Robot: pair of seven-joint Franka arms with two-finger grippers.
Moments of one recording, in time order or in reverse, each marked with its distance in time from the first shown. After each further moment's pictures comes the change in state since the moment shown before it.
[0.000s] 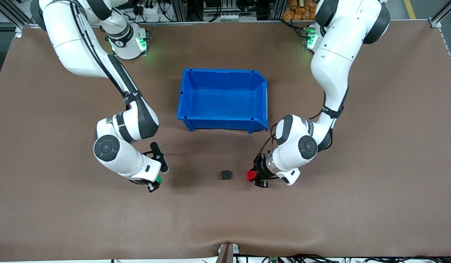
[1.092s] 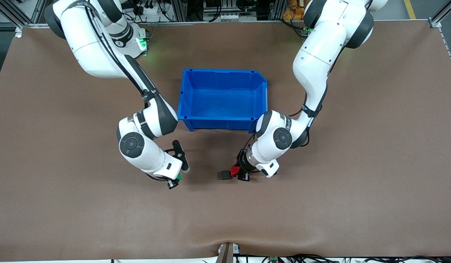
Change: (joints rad) left arm -0.091 0.068 0.001 0.023 0.000 0.109 -0.030; right arm 0.092 0.065 0.002 0.056 0.021 0.038 0.181
